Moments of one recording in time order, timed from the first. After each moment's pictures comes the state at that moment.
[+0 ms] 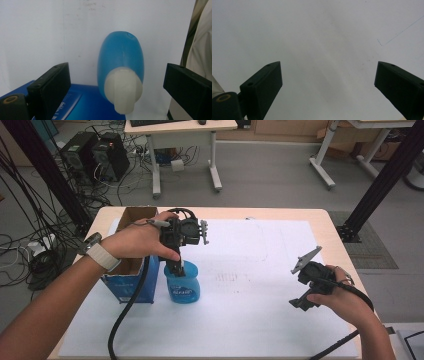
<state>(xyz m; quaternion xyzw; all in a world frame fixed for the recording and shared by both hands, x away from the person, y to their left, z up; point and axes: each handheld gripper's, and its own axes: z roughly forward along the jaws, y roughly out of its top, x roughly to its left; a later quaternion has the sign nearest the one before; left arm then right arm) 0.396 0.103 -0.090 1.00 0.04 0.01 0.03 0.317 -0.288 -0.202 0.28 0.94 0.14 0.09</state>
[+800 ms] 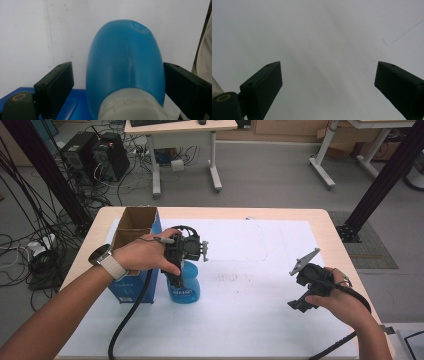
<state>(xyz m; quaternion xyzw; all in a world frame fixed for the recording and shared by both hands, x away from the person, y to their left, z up) 0.398 0.093 -0.139 1.00 0.01 0.01 0.00 0.317 -0.287 -0.208 0.29 0.94 0.15 0.08</state>
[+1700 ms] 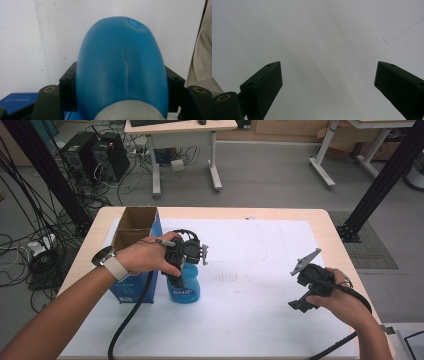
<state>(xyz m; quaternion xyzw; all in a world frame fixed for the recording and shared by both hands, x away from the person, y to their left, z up) 0.403 0.093 -0.148 1.00 0.00 -0.01 0.00 0.317 -0.290 -0.209 0.29 0.94 0.15 0.08</state>
